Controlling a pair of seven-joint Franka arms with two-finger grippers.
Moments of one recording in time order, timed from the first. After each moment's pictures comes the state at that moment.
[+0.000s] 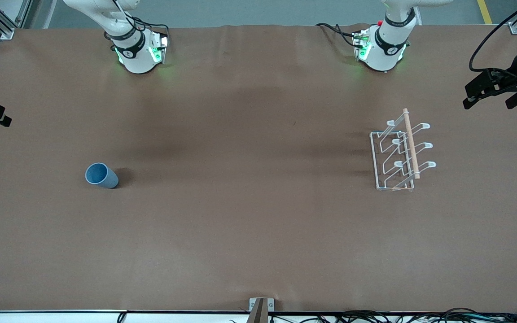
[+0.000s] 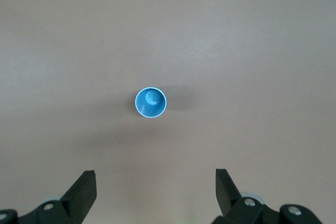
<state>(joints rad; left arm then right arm) -0.04 -0.09 -0.02 -1.59 -0.02 1.57 -0.06 -0.05 0.03 -0.10 -1.49 0.00 1.51 -0.05</state>
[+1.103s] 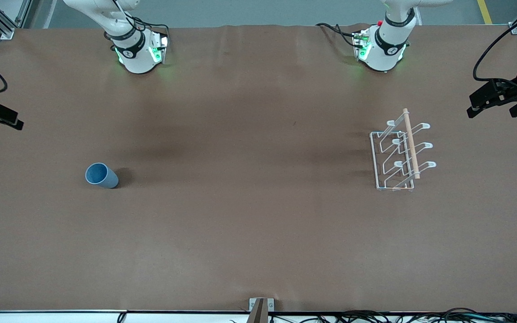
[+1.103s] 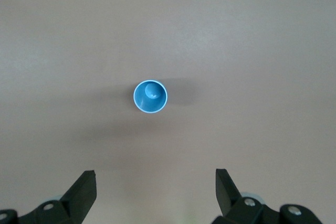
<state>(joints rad) -0.03 -0.02 -0.02 -1.52 -0.02 1.54 -0.06 -0.05 0.03 -0.09 -1.61 0.00 1.59 -0.07</state>
